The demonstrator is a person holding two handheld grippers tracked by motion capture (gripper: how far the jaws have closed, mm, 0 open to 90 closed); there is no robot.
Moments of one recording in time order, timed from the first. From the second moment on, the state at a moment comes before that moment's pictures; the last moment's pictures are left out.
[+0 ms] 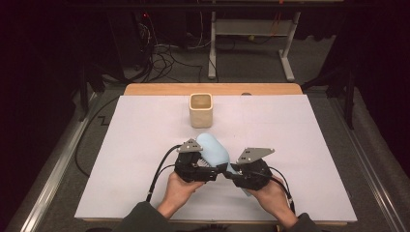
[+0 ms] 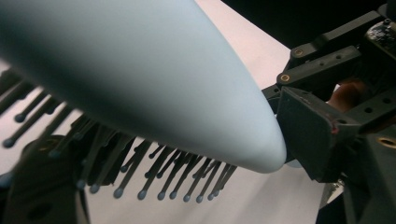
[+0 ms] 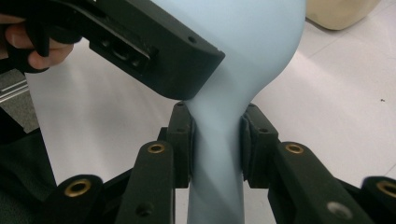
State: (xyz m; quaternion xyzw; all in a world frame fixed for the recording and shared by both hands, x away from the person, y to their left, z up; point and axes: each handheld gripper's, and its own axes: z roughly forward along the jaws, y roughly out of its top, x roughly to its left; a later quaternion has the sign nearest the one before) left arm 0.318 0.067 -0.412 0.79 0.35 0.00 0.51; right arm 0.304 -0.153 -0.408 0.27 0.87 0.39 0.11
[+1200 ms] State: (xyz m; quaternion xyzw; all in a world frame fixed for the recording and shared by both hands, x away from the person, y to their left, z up) left arm 0.313 0.073 -0.405 0.78 0.35 -0.02 0.53; right arm 0.306 -0.148 -0.407 0.27 0.87 0.40 0.11
